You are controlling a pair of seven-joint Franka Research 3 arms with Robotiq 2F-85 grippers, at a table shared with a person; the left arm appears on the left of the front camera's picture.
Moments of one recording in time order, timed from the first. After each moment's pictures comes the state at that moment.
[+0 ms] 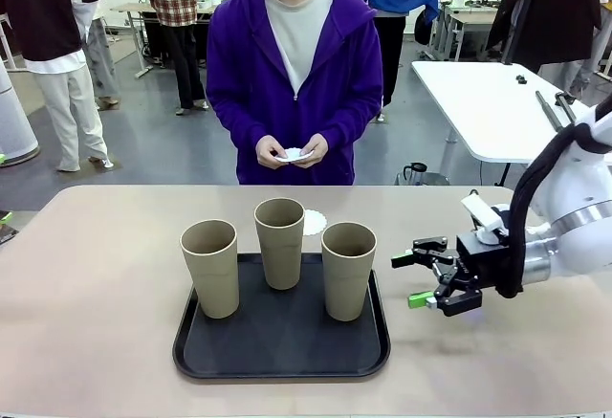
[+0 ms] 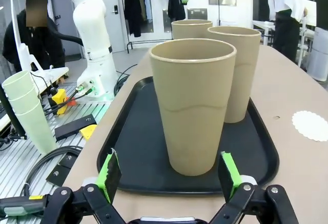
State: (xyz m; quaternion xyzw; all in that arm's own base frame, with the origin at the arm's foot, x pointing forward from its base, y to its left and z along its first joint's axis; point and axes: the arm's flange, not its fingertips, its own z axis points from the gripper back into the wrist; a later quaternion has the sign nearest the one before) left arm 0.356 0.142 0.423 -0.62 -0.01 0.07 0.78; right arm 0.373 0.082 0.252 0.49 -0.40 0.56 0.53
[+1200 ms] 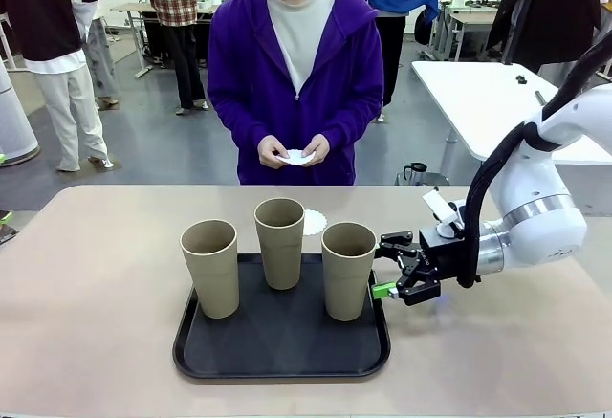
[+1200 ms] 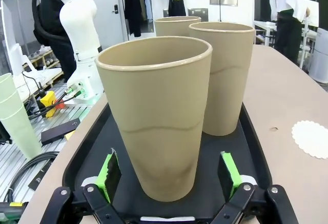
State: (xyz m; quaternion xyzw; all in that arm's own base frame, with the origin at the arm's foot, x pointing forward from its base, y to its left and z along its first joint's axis) left arm 0.356 0.142 0.423 -0.62 -0.01 0.07 0.78; right arm 0.404 0.129 0.239 0.49 -0.40 0.56 0.53
